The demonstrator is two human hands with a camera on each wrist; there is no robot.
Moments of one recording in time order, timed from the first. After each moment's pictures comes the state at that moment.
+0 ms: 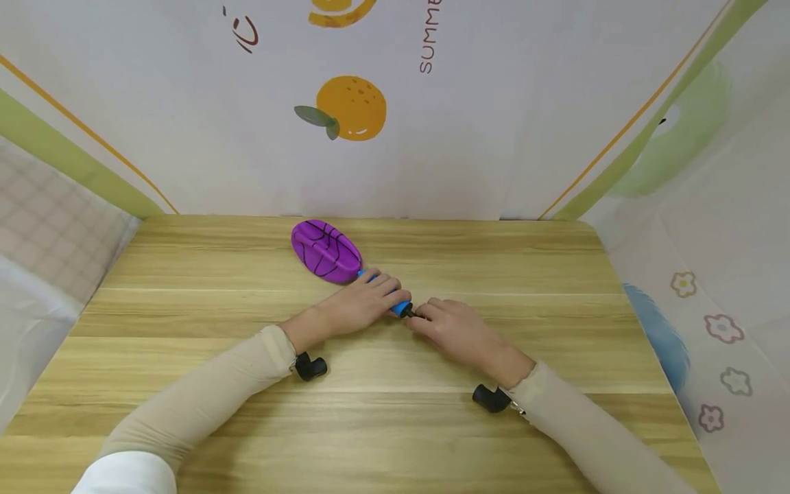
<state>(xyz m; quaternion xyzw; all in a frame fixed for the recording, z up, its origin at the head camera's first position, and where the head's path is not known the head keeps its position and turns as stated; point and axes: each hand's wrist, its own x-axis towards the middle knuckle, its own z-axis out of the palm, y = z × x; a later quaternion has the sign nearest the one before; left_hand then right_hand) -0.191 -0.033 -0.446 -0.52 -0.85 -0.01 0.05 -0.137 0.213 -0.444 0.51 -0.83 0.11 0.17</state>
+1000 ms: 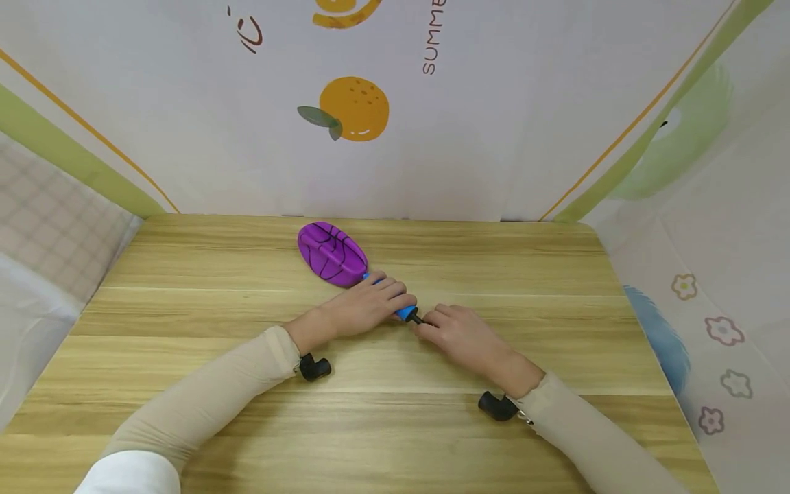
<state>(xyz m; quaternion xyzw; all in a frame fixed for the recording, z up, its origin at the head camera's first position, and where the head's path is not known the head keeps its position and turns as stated) -0.189 -0.030 -0.442 -0.54 -0.84 0.01 0.05 -0.125 0.220 -0.440 0.51 -0.84 0.09 0.17</state>
